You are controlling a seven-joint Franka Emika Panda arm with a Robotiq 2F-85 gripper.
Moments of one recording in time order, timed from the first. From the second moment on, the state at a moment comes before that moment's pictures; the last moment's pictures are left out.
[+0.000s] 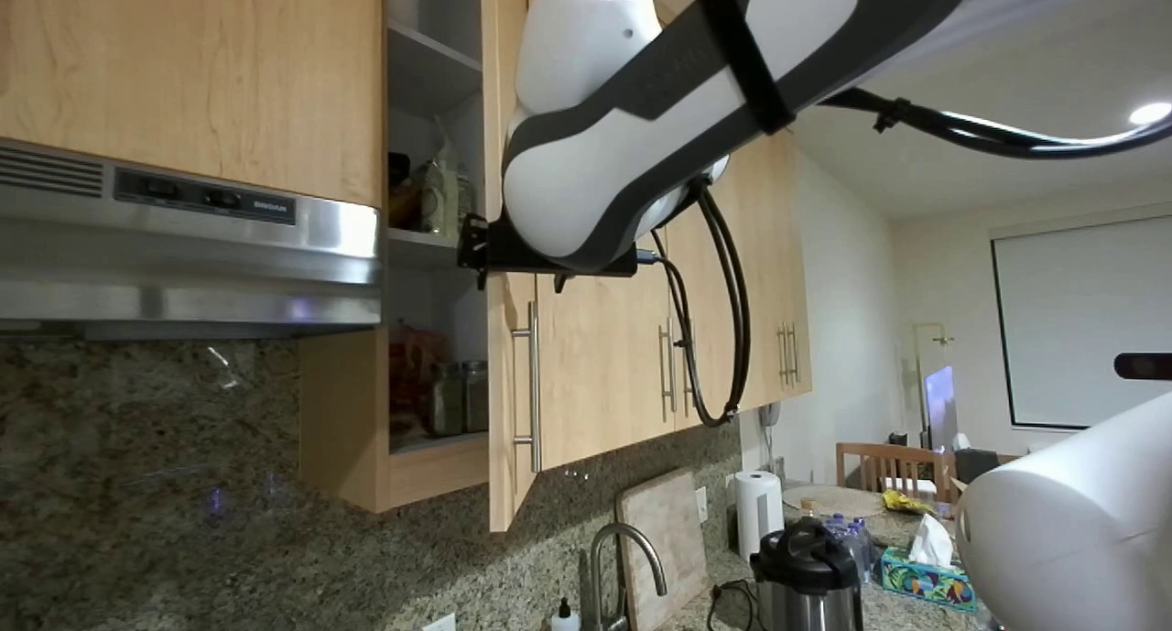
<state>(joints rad) -0.53 -0.91 0.70 -2.49 -0.02 2.69 0.70</state>
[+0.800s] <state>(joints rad) -0.31 -0.87 0.49 -2.55 -0.03 2.69 0.66</state>
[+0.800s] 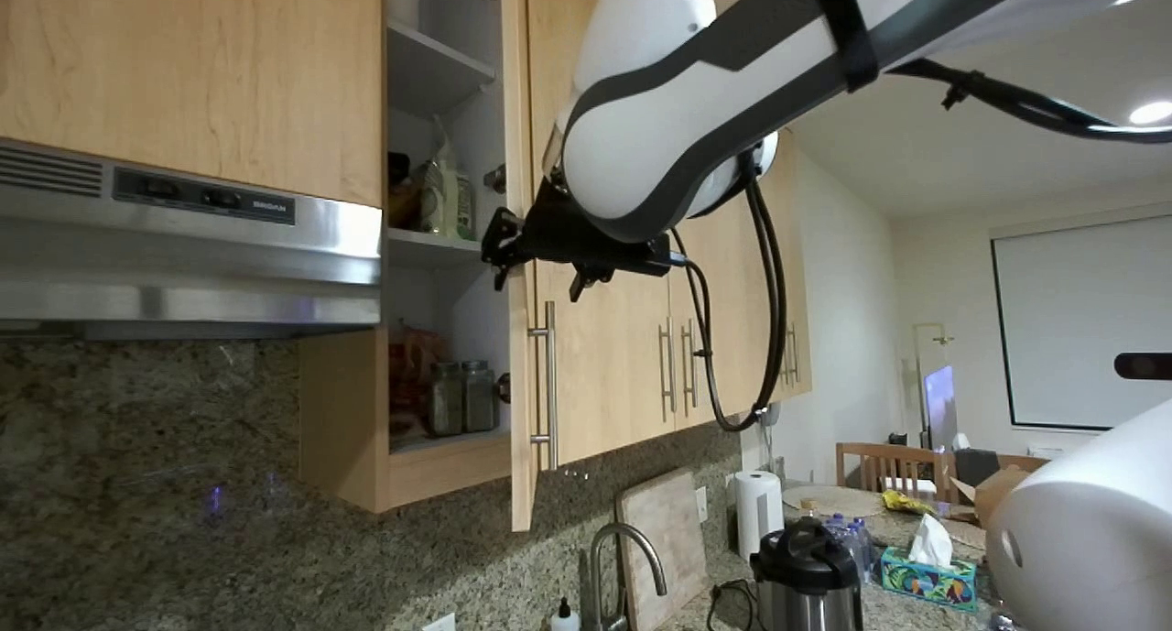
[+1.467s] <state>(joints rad) -0.09 -0.92 0.21 -2.66 -0.03 2.68 0.30</state>
